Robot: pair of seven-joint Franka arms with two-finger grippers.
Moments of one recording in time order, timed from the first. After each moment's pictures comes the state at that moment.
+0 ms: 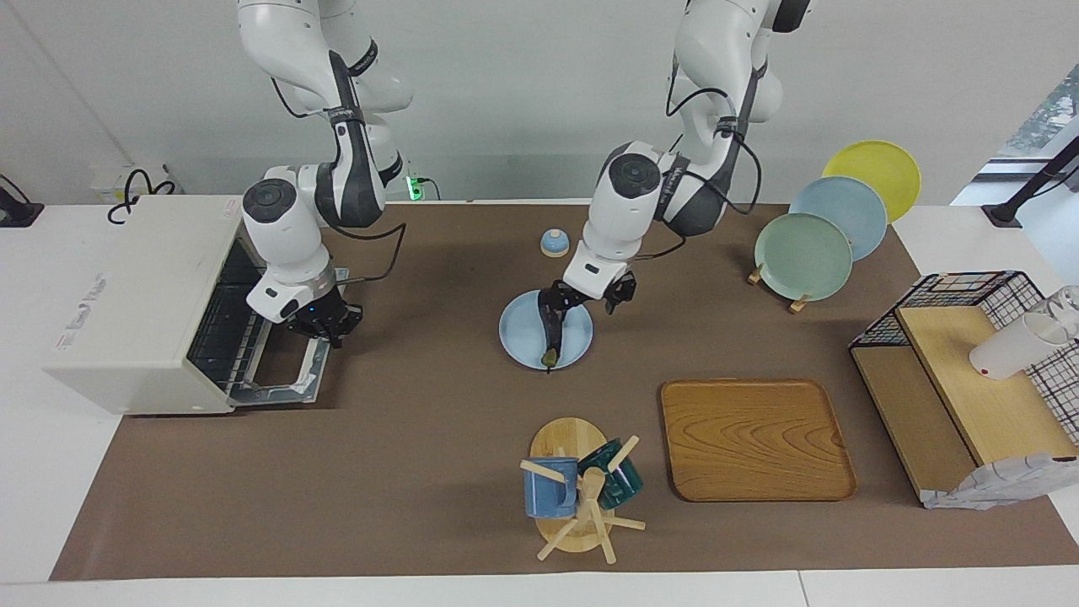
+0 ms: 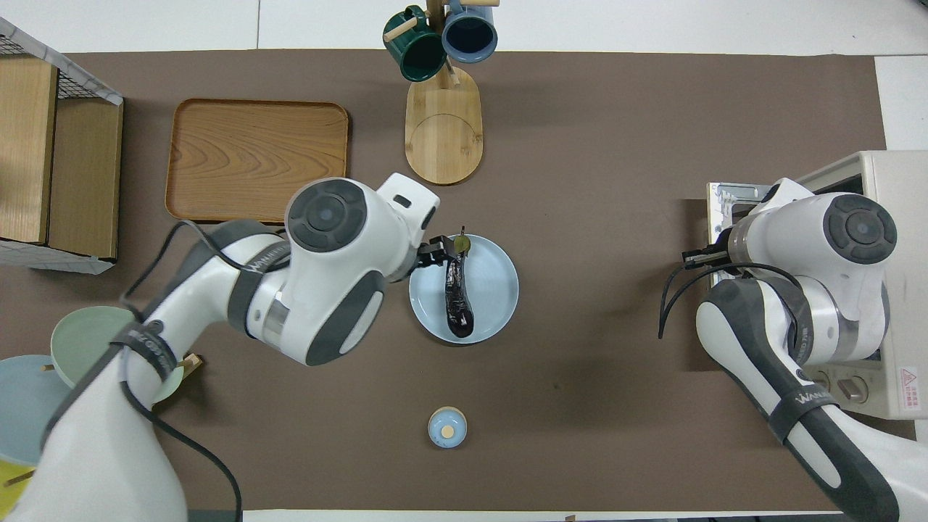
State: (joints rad) left arm -0.41 0.22 -0.16 -1.85 -0.08 2.10 -0.65; right arm 0.02 0.10 0.01 -2.24 -0.05 2.39 -0.07
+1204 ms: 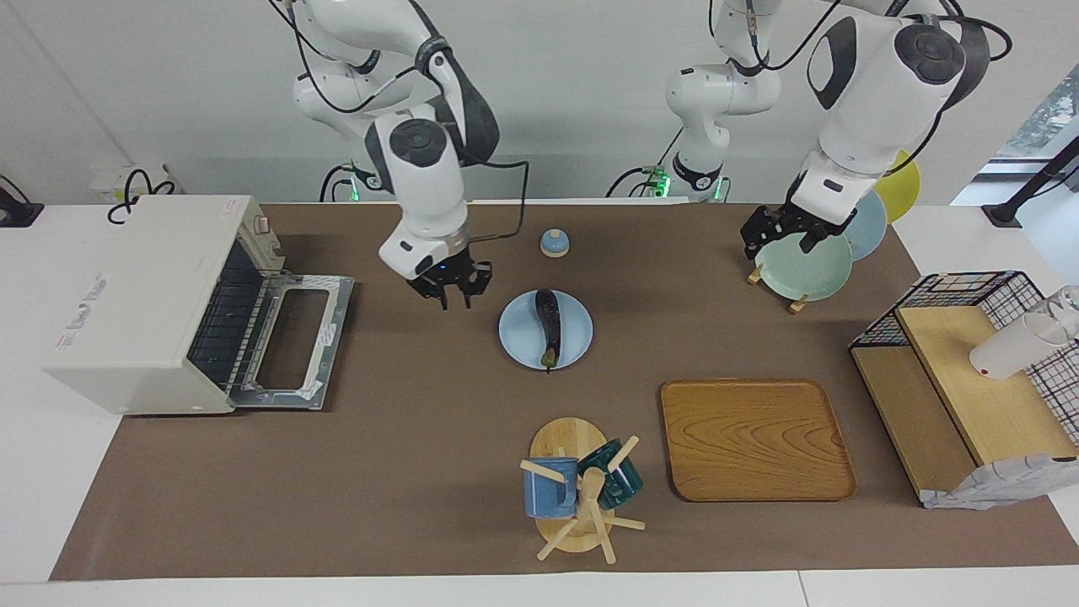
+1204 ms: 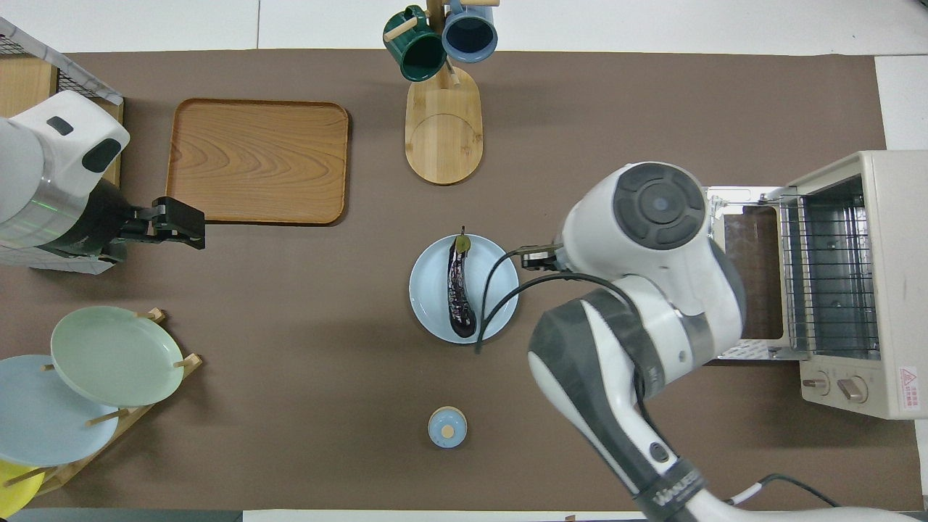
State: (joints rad) left arm -0.03 -0.02 -0.16 -1.69 -0.04 1.58 -0.25; right arm 0.47 0.14 0.01 -1.88 0.02 2.04 0.44
